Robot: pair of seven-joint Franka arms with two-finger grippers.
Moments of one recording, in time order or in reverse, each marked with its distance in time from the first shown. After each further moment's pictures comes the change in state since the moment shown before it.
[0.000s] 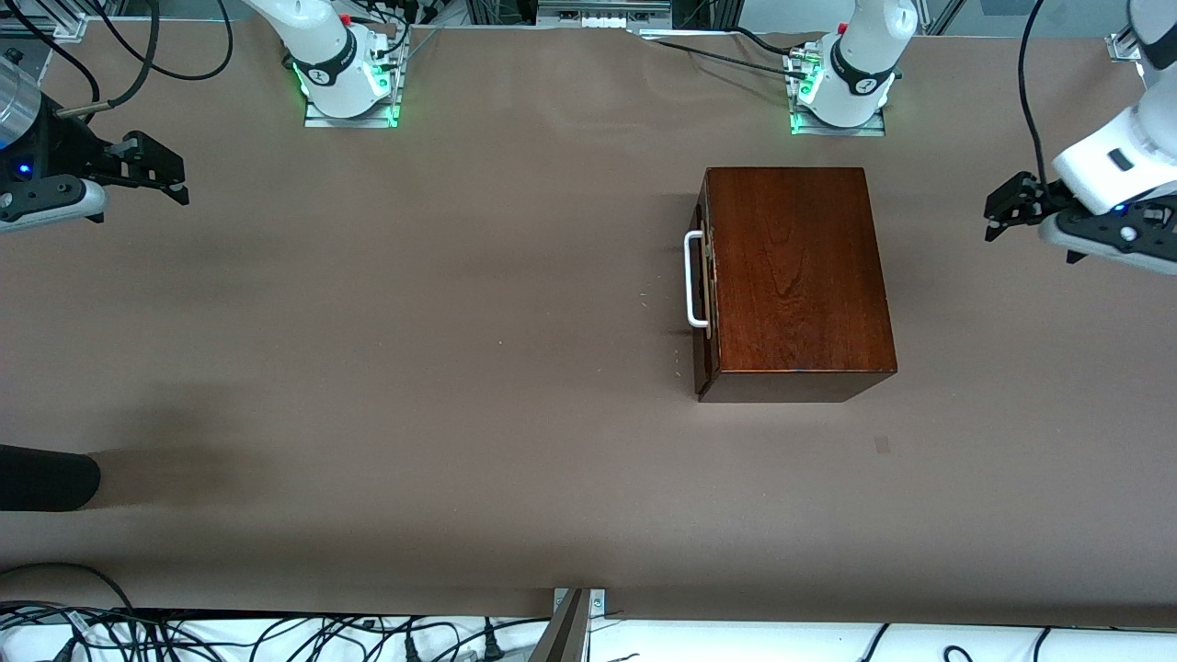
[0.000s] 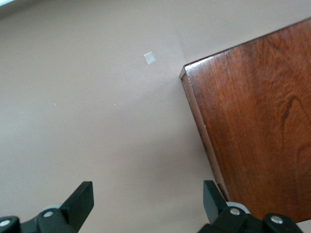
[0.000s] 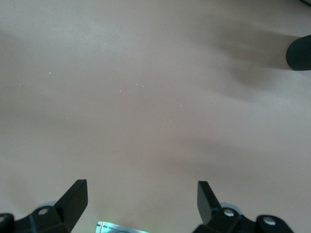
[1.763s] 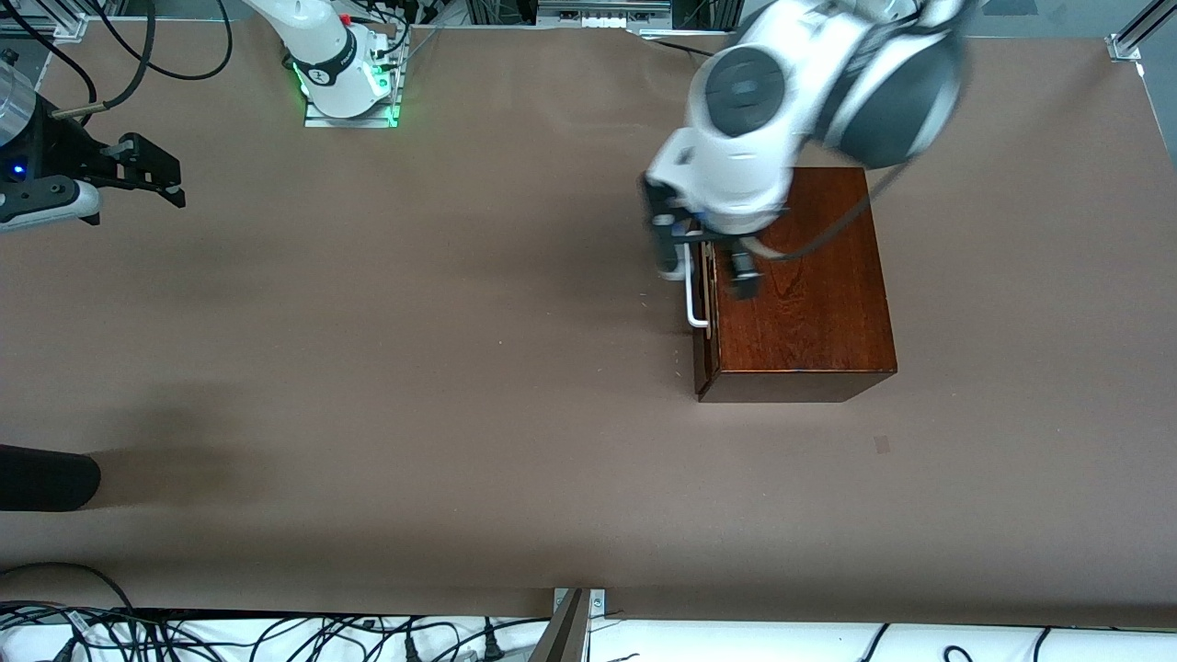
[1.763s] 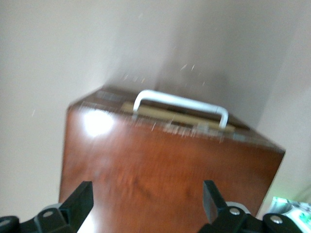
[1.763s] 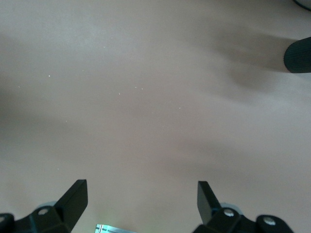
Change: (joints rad) left arm -0.512 0.421 -0.012 0.466 0.048 -0.217 0.467; right arm 0.000 0.000 -0.002 0.000 0.000 0.011 -0.014
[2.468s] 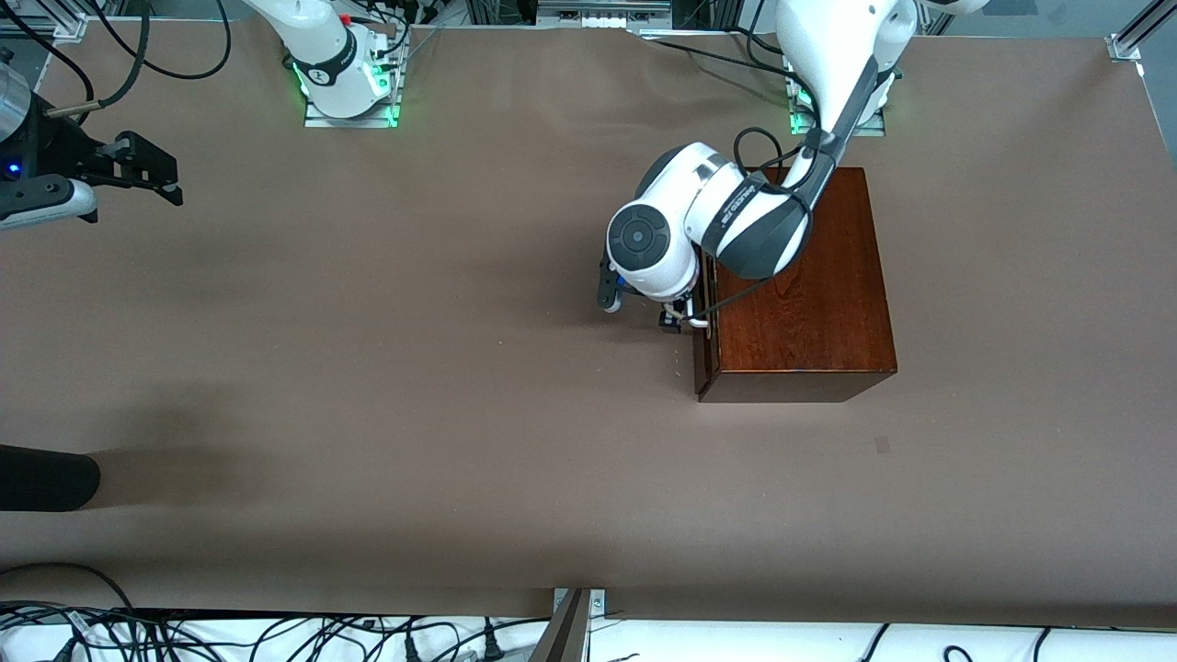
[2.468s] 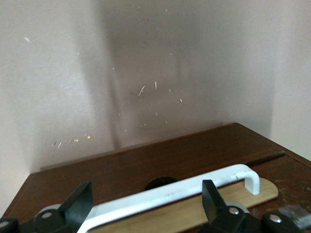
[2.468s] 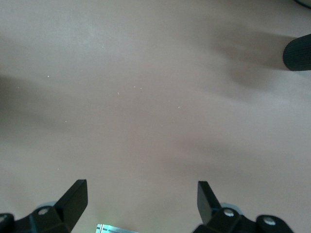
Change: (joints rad) left arm -0.106 0.283 -0.040 -0.076 -0.007 0.205 0.262; right arm -0.001 -0.002 -0.010 -0.002 0.001 0.003 0.000
